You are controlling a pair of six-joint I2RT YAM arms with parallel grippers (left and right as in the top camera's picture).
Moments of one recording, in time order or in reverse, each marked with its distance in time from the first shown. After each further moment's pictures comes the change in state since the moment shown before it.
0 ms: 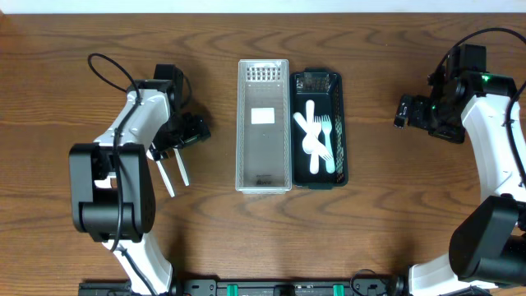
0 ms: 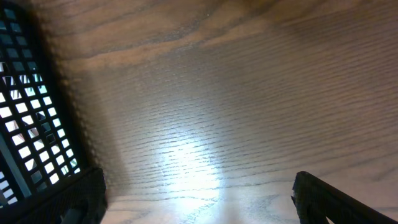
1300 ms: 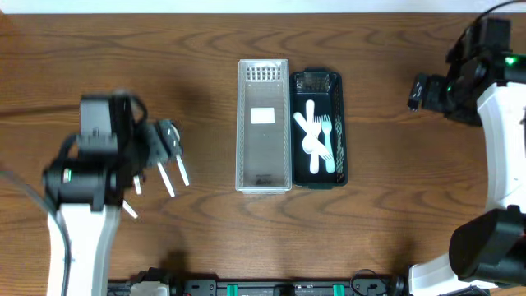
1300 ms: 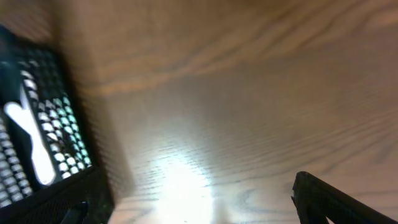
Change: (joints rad) left arm 0.000 -0.799 -0.018 -0.206 -0.079 0.124; right arm 0.000 0.000 0.195 -0.125 0.056 0.003
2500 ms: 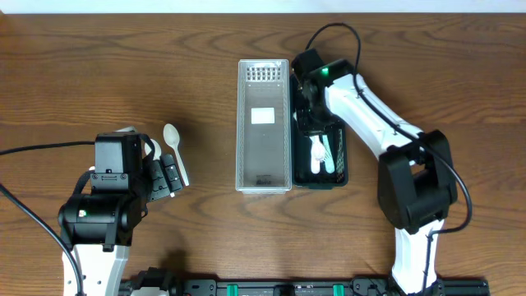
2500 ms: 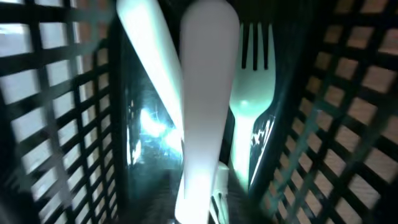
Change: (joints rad) left arm 0.000 -0.224 -0.314 0.044 -0.071 0.059; right arm 0.595 0.405 0.077 0.082 0.041 0.206
